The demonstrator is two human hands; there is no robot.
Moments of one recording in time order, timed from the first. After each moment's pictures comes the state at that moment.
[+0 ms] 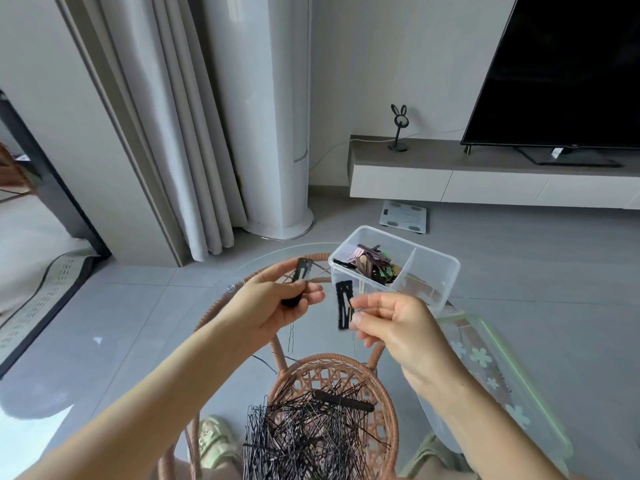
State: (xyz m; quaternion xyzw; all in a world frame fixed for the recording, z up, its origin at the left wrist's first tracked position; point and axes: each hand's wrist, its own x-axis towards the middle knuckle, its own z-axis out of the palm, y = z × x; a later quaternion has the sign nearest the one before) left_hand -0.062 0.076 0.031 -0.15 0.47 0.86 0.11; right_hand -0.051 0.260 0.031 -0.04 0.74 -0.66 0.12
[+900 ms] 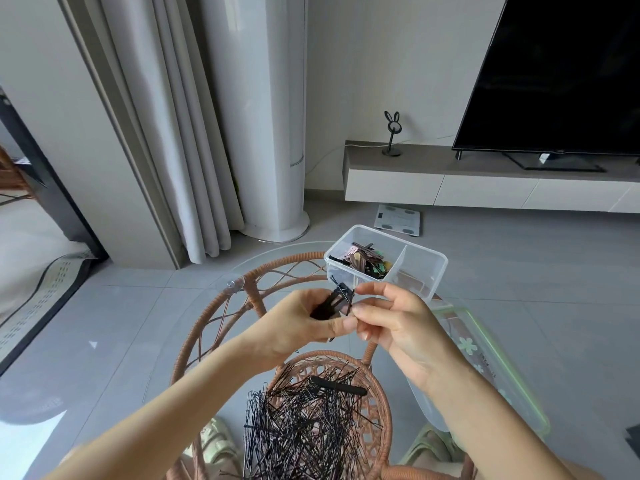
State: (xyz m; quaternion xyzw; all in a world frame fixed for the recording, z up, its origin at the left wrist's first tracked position) left_hand -0.029 0.108 0.025 0.11 0.72 0.67 0.16; right_hand -0.034 0.268 0.044 -0.01 0.62 -0.77 0.18
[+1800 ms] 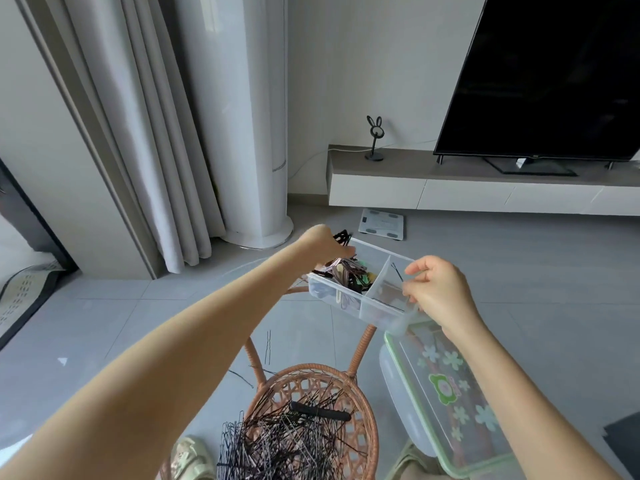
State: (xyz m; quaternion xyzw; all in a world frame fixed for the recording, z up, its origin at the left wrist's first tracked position) left_hand -0.178 0.144 0.055 -0.05 0.92 0.36 0.13; right_hand -0.131 0.334 0.026 0.05 0.89 -0.44 -0.06
